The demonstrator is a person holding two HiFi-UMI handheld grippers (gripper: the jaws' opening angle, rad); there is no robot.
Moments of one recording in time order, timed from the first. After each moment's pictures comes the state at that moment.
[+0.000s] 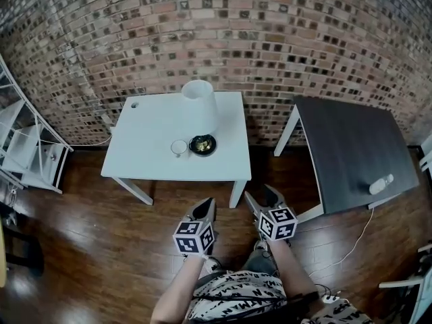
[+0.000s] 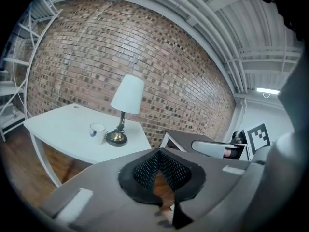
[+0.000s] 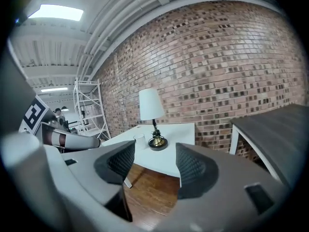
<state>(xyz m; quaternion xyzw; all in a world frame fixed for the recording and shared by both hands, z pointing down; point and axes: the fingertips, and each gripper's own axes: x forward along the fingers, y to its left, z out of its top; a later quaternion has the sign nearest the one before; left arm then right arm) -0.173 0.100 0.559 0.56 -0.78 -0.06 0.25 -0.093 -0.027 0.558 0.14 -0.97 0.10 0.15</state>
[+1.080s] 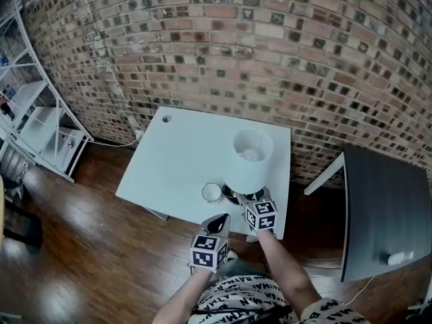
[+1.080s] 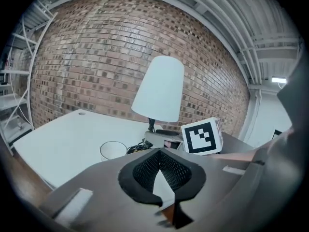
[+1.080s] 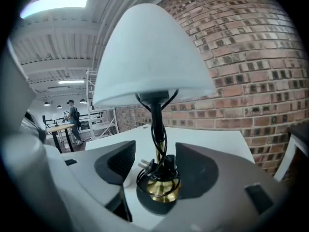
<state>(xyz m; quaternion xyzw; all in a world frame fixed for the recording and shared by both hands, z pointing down) -0.351 0.030 0.605 0.51 -0.82 -0.01 0.26 -0.424 -0.095 0.648 0.02 -0.99 0.05 0.15</state>
